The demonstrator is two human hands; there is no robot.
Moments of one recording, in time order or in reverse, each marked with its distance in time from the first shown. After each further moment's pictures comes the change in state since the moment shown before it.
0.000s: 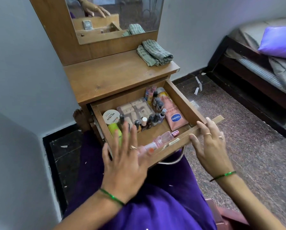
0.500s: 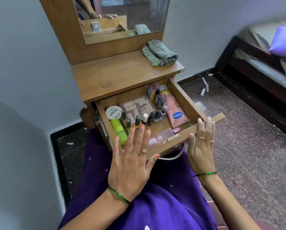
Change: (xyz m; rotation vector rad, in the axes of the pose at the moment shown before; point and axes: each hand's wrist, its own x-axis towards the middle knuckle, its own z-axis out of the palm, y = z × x) left_hand 0.000 -0.004 0.028 0.403 0.207 0.226; right_hand -0.001 -0.009 0.050 0.246 0.143 0.055
